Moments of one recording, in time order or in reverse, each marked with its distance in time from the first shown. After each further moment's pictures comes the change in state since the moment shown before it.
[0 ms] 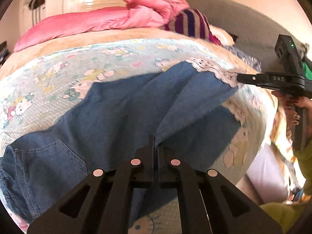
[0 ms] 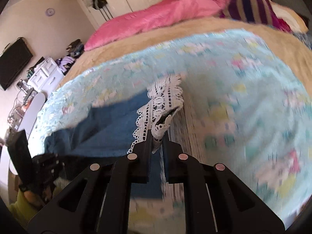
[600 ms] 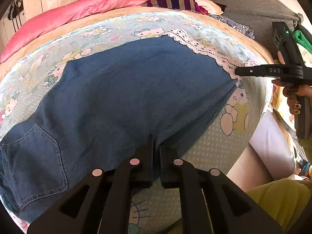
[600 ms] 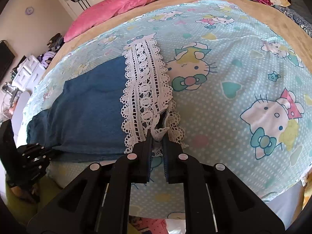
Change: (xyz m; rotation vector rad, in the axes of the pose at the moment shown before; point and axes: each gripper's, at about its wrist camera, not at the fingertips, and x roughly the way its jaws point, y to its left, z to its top) left arm 0.021 -0.024 -0.023 0.124 0.155 -0.015; right arm 0.016 -0.029 -0.047 0.062 0.087 -0.102
